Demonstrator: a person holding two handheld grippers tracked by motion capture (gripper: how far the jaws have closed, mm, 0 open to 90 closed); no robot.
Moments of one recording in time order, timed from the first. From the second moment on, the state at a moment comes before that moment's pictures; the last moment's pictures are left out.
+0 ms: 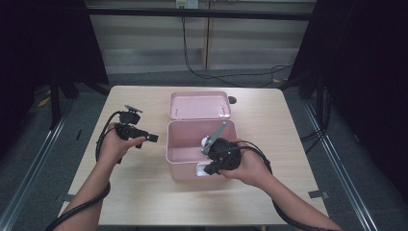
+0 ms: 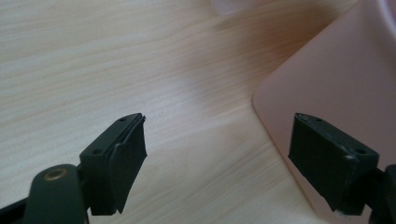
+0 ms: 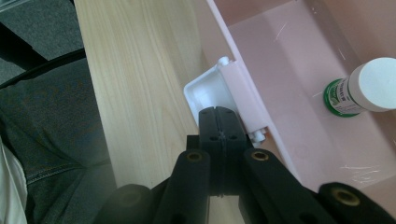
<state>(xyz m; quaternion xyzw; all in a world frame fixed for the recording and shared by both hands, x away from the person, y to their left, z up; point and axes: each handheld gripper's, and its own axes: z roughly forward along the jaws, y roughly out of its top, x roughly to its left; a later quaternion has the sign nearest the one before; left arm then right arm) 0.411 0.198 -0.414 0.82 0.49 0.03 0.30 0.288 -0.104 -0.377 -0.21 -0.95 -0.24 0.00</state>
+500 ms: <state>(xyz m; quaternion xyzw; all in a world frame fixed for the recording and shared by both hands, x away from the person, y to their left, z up) 0.436 0.177 -0.380 0.82 0.50 0.03 0.29 0.287 -0.105 -0.378 -0.21 -0.95 -0.25 0.01</state>
